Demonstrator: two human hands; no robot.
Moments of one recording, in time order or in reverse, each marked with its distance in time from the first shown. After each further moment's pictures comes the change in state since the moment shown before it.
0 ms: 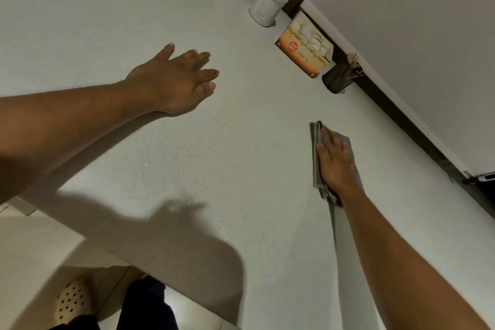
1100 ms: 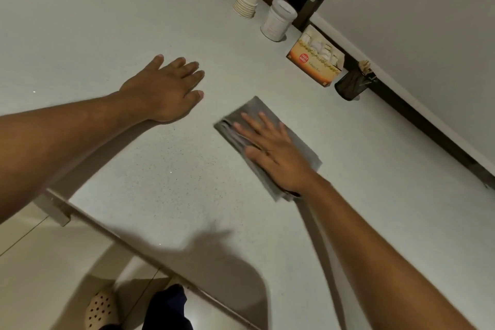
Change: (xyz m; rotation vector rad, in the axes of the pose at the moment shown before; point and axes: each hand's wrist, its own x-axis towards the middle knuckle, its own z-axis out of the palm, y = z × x) left_hand -0.028 -0.033 -0.010 0.076 -0.024 -0.099; right_hand -0.032 -0.128 0.040 -0.014 -0.134 -0.898
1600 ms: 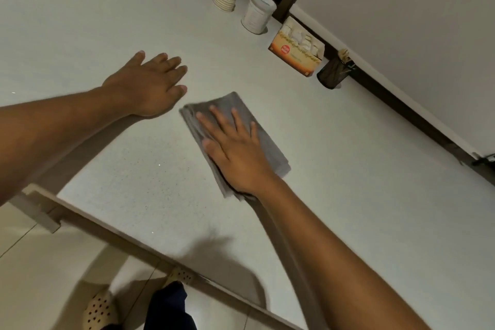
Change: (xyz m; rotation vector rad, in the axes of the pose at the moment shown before) left_hand 0.002 -0.003 0.000 -0.005 0.003 0.010; right_hand 0.007 -0.081 0.017 -0.007 0.038 0.206
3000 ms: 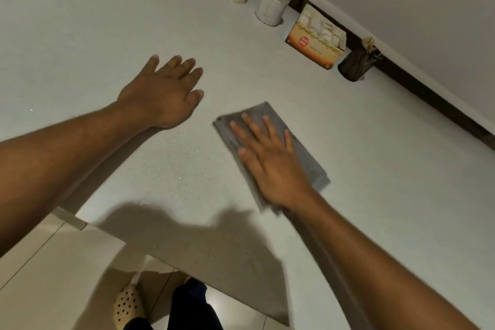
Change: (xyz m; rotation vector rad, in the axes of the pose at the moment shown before) left_hand -0.001 0.001 0.003 -0.039 -0.009 -0.029; right_hand -0.010 0.023 0.000 0.004 0.043 0.047
